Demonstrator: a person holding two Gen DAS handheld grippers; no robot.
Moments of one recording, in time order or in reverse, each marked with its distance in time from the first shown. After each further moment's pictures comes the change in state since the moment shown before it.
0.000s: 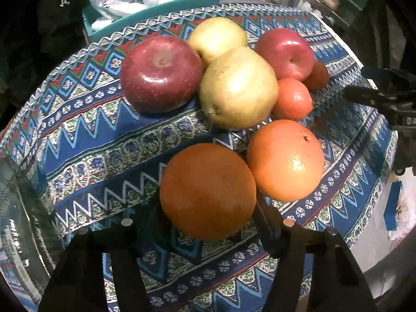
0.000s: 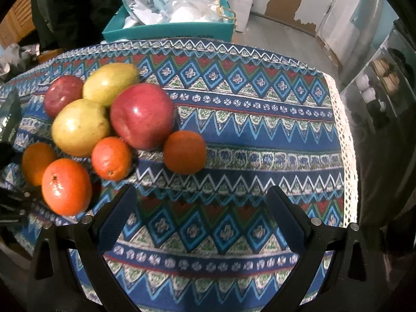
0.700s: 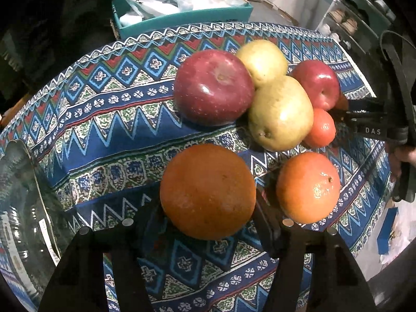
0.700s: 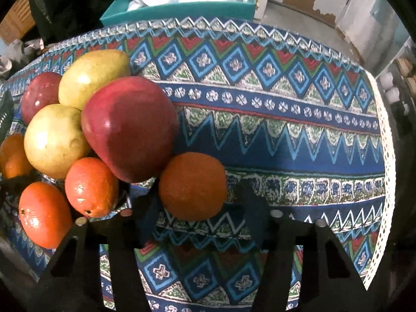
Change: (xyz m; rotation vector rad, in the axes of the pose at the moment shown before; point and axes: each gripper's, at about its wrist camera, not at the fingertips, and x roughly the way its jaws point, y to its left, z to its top) left arm -0.020 0.060 -0.003 -0.120 -0.050 -0.007; right arm 0.061 0.008 0.025 -0.024 0.044 0.093
